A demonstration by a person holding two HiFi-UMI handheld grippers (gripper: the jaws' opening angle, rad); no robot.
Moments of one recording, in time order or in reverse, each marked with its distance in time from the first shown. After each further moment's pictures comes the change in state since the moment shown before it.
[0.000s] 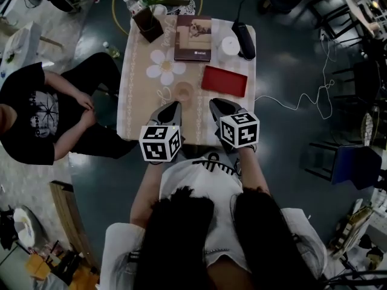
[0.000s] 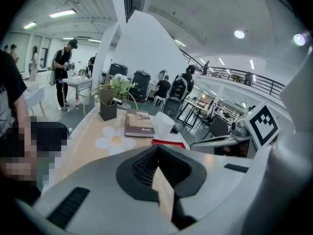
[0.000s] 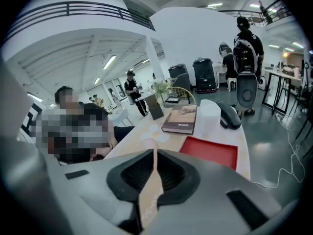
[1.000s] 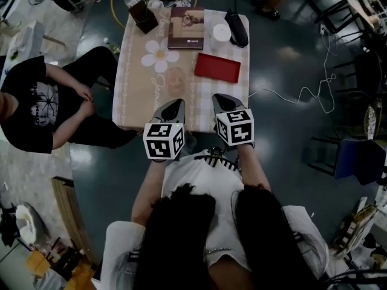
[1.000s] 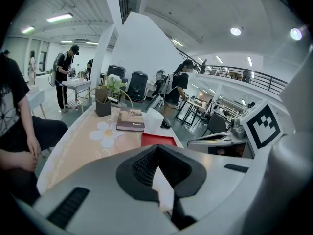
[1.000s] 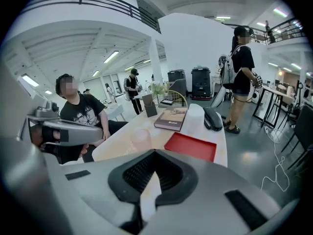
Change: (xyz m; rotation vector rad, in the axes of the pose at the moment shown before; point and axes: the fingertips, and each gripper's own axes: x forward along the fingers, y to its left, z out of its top) left arm -0.019 -0.057 -0.033 0.029 -0.007 0.008; right arm -0.048 -0.013 -0.032 -0.101 -0.026 -0.110
